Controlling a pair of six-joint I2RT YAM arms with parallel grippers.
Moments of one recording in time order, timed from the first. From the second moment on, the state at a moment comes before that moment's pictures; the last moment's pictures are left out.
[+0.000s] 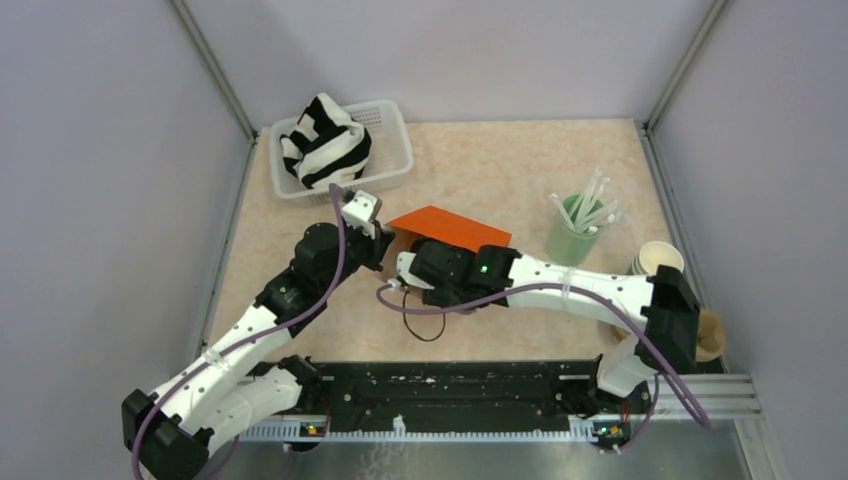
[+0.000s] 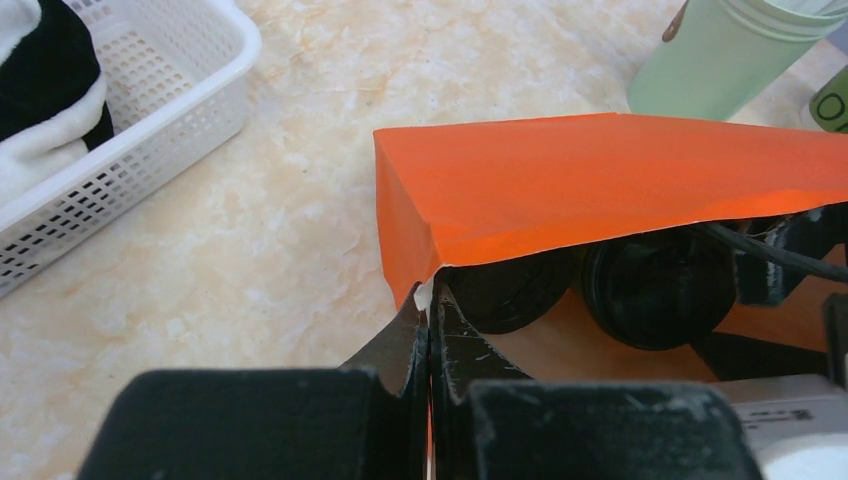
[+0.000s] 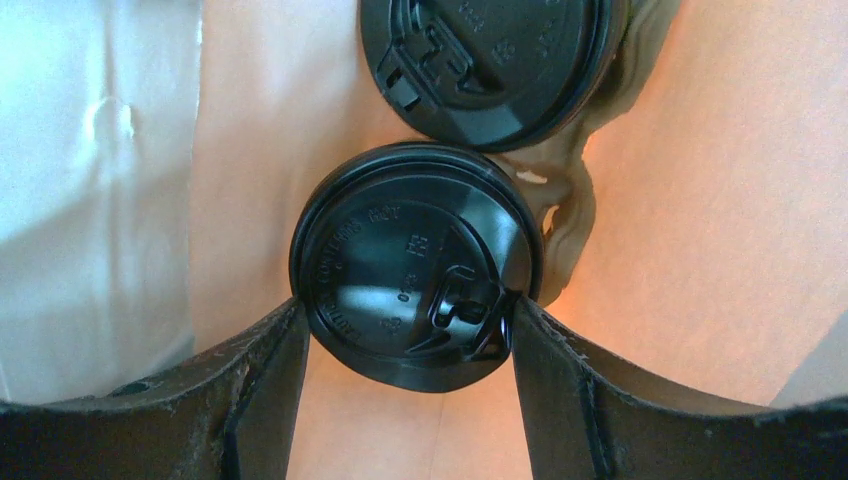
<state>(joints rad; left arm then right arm) -0.62 0.85 0.71 -0.10 -0.02 -0.10 1.18 1.53 1.29 -0.83 0.46 -0.43</state>
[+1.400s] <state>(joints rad) -0.62 0.85 0.82 -0.35 0.05 -0.18 1.23 1.56 1.24 -0.76 0.68 -0.55</state>
